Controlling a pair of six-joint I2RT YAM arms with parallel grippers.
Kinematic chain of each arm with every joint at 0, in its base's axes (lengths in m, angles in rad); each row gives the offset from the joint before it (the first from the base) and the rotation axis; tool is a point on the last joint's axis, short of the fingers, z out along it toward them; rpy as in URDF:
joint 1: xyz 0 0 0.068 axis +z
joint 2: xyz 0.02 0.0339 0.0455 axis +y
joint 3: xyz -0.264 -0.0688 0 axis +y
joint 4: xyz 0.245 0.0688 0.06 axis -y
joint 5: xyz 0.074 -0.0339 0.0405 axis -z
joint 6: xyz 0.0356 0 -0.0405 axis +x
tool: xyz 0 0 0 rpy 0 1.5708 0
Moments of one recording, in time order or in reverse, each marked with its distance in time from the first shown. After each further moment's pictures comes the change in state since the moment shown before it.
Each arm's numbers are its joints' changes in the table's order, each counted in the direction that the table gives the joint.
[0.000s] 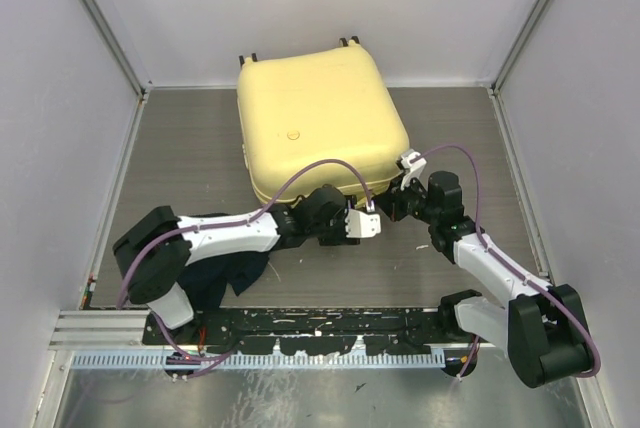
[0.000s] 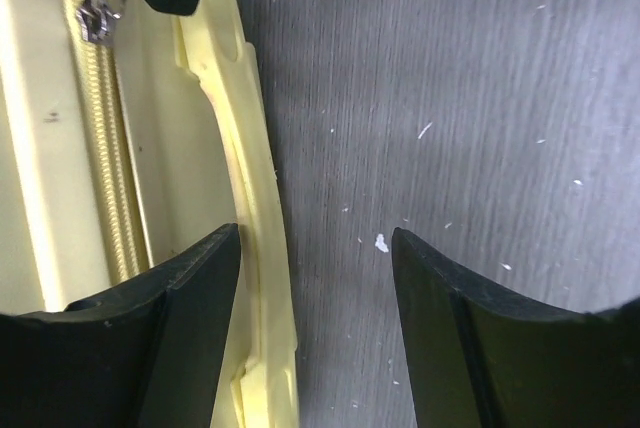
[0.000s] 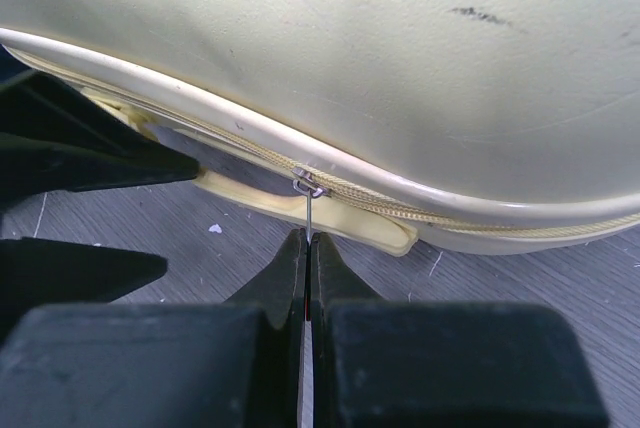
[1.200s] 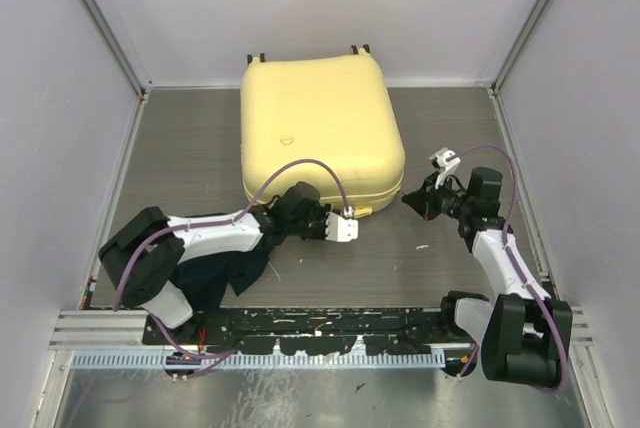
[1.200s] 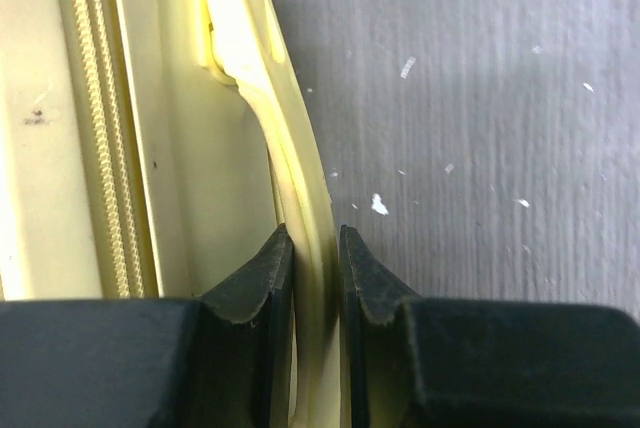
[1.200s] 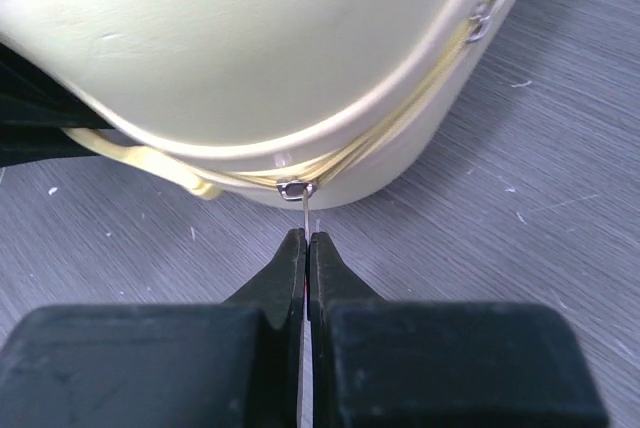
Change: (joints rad) left arm 0.145 -0.021 0.158 0.131 0.191 0.148; right arm -0.384 -0.029 -0.045 -0.231 -0.310 -0.249
